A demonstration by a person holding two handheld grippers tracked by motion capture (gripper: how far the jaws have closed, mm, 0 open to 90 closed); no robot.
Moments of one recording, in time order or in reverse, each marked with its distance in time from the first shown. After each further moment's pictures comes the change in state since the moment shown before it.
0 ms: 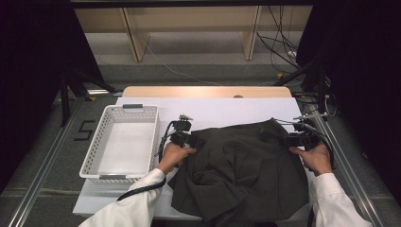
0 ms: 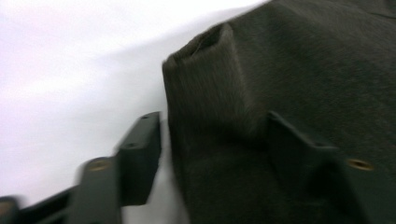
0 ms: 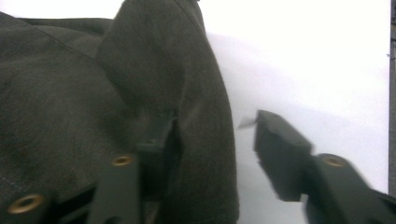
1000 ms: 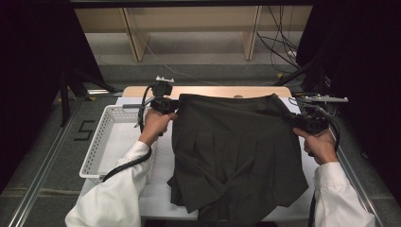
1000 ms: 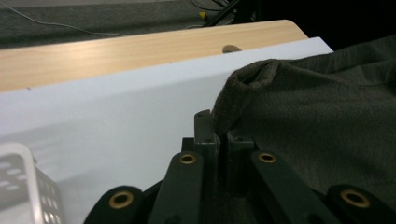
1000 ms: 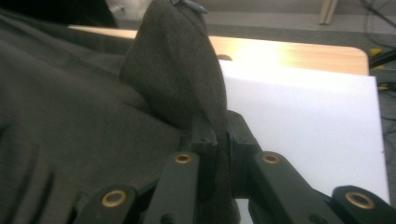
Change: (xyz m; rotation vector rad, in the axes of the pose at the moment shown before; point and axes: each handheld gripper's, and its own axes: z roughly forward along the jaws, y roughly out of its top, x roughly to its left) left arm 0.002 0.086 -0.114 -0.283 0.096 0.117; right arm 0.013 0.045 -0.050 -0.252 0.095 0.004
